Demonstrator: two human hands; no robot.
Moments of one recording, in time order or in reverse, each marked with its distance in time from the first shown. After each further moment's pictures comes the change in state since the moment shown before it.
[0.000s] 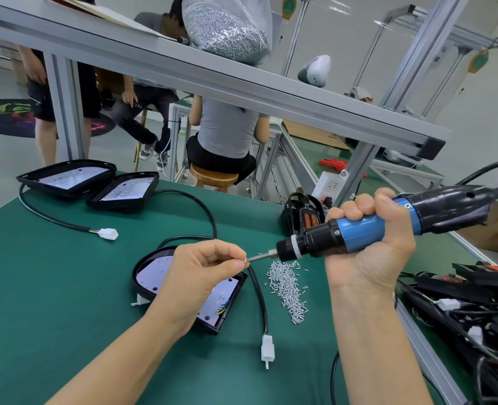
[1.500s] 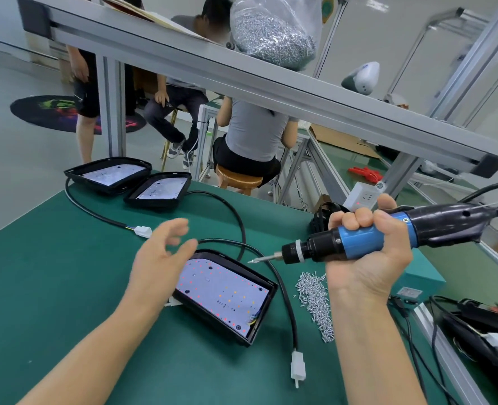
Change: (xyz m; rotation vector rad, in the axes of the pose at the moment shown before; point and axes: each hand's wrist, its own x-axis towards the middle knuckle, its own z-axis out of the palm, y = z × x) left_hand 0.012 -0.009 -0.085 0.447 0.452 -0.008; right_hand 0.007 0.052 0.002 -0.030 -0.004 0.021
